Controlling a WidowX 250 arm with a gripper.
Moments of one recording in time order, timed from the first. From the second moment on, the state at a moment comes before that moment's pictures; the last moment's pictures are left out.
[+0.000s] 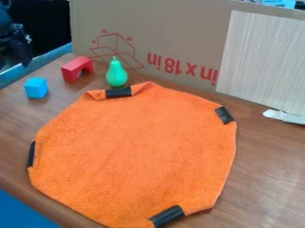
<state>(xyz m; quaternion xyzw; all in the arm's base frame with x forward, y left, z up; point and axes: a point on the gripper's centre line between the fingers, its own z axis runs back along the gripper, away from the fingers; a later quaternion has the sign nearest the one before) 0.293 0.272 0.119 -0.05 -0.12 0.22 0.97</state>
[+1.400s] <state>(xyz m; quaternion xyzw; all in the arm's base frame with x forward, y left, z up) 0.337 0.271 0.068 0.00 -0.08 0.23 0.97</state>
